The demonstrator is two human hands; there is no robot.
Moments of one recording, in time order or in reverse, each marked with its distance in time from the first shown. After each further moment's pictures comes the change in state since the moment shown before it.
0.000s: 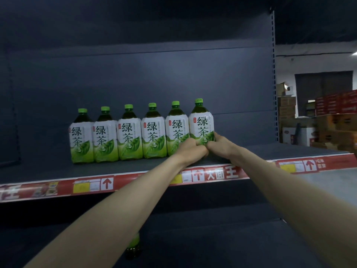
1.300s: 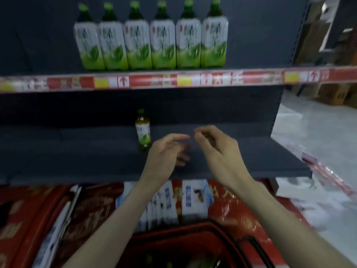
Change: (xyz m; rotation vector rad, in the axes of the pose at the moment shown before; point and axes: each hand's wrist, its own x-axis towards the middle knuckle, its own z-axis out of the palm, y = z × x) left_hand -0.270 -0.100 0.047 -0.508 0.175 -0.197; right_hand -0.275 0.048 0.124 0.270 0.121 -0.259
